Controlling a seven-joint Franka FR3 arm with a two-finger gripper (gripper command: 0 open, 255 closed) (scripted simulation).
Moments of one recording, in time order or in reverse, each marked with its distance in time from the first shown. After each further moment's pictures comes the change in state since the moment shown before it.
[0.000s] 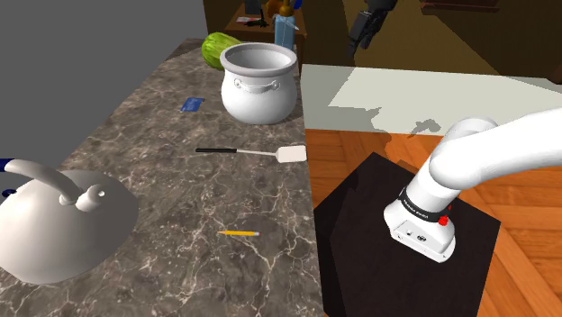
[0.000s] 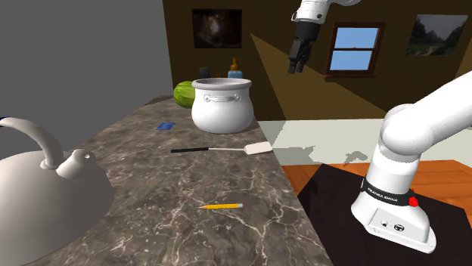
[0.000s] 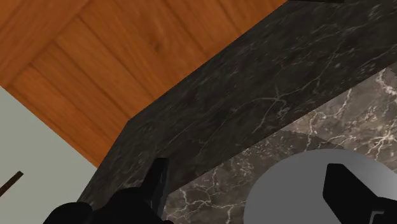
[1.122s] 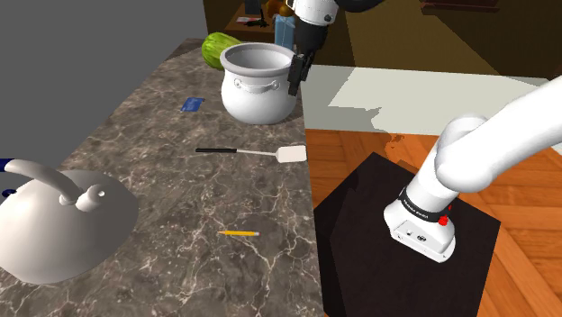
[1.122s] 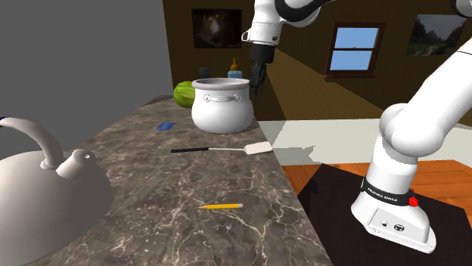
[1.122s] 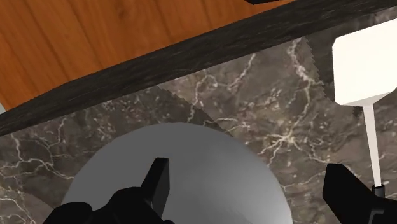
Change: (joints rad) arm 0.173 0.293 0.213 0.044 0.078 0.203 0.008
